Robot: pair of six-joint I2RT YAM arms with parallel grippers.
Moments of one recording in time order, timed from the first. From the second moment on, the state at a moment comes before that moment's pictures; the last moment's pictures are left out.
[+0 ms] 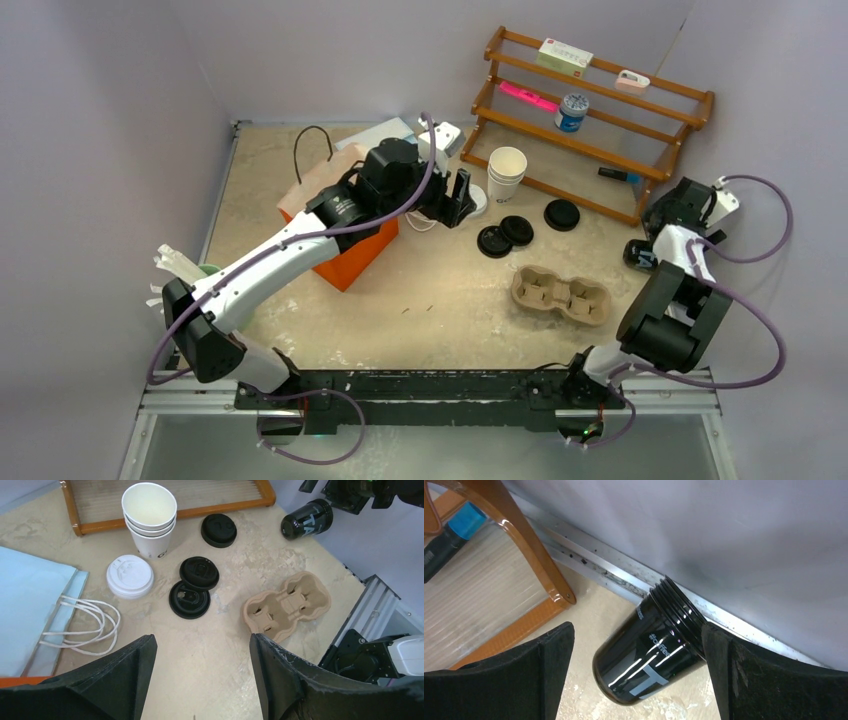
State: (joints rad) left arm -0.84 1.48 1.51 -0.38 0.07 -0.22; right arm -0.54 1.50 0.97 -0.20 0.34 0.43
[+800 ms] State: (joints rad) left arm -0.84 1.56 1.58 -0.49 0.03 -0.25; right arm -0.65 1.63 0.98 -0.11 0.03 0.46
